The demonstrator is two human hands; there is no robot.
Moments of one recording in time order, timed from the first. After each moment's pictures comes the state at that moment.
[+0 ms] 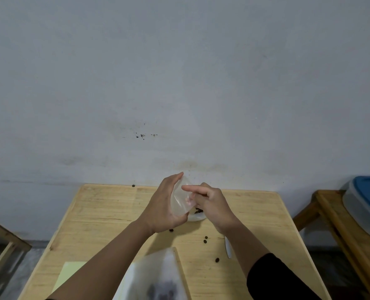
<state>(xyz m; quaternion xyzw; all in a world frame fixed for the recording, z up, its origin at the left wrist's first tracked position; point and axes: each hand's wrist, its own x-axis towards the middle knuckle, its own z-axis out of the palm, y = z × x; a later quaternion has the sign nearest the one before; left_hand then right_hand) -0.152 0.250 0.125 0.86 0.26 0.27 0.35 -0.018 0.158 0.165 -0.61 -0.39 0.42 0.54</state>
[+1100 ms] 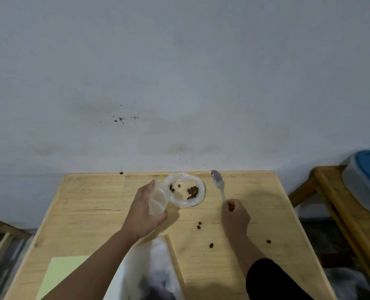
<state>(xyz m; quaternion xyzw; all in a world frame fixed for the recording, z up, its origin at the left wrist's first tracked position) -0.164 0.249 0.059 0.81 0.41 0.20 0.37 0.035 0.121 0.049 -0.88 -0.15 0.16 0.41</state>
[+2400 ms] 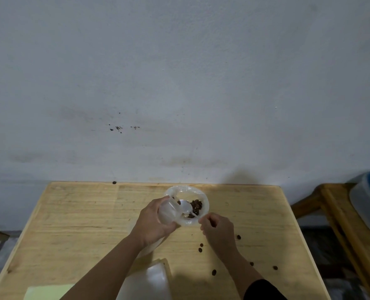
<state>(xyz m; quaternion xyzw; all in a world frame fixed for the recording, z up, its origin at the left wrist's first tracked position) -0.127 0.287 0.023 0.75 0.42 0.12 0.50 0.024 0.162 0.034 -0.81 -0.29 0.27 0.43</state>
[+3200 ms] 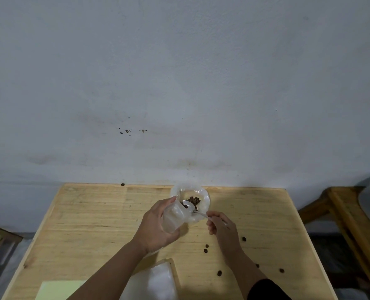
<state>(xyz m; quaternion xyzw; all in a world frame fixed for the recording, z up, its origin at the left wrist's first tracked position) -0.142 0.272 0.046 0.77 0.37 0.18 0.50 0.025 0.160 0.039 -0.70 -0.14 0.40 0.58</state>
